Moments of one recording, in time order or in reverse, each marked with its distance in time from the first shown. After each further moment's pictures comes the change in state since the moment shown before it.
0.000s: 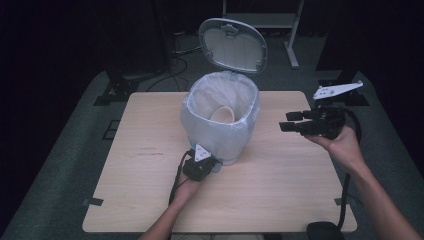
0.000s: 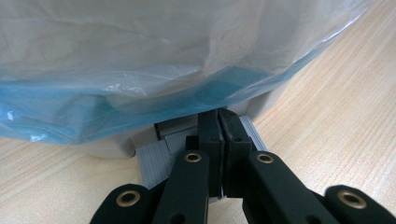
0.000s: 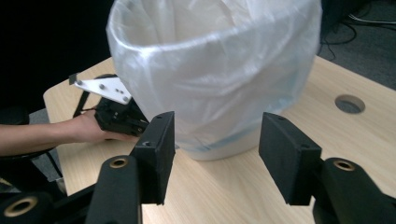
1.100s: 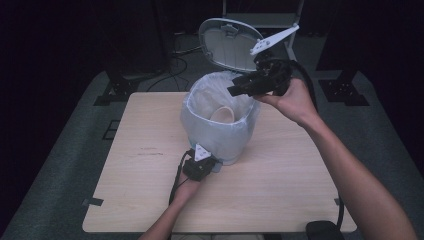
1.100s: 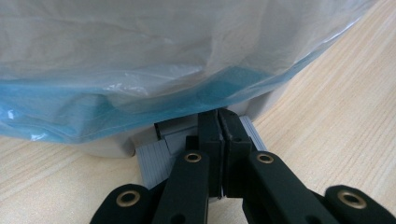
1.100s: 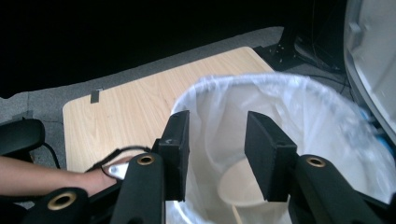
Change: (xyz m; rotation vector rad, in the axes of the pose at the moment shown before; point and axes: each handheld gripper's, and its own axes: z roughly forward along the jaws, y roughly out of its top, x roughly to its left) left arm 0.000 0.000 0.000 0.003 0.000 -0.009; right arm 0.066 0.145 0.058 0.056 0.072 -0.234
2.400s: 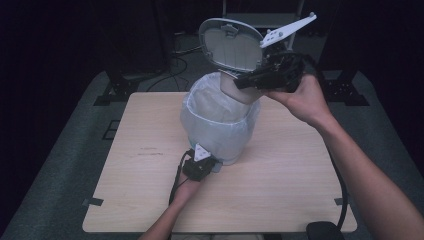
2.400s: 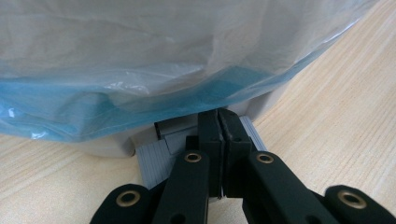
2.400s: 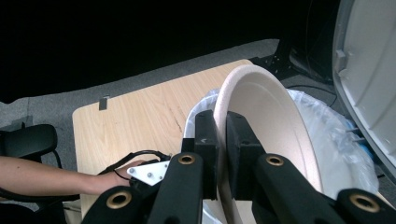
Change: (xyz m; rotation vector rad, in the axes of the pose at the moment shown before) left arm 0.000 -0.001 0.000 -0.003 -0.001 -0.001; right arm 0.020 0.013 -0.031 -0.036 -0.013 -0.023
